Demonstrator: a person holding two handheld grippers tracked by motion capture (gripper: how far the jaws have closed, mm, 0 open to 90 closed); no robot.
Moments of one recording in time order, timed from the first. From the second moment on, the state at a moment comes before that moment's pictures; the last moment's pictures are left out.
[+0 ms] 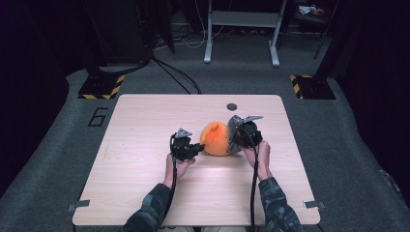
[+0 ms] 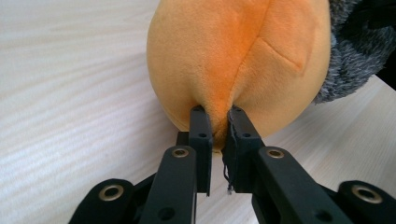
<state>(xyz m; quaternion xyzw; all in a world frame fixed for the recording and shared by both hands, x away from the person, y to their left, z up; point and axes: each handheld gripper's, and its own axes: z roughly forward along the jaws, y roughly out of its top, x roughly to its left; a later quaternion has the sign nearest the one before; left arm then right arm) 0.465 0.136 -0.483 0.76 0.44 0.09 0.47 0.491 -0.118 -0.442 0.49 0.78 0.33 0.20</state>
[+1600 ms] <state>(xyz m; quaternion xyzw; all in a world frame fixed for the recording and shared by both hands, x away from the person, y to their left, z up) 0.471 0.102 -0.436 0.81 0.35 0.18 0.44 0.479 -0.122 -0.401 0.49 0.74 0.38 0.26</state>
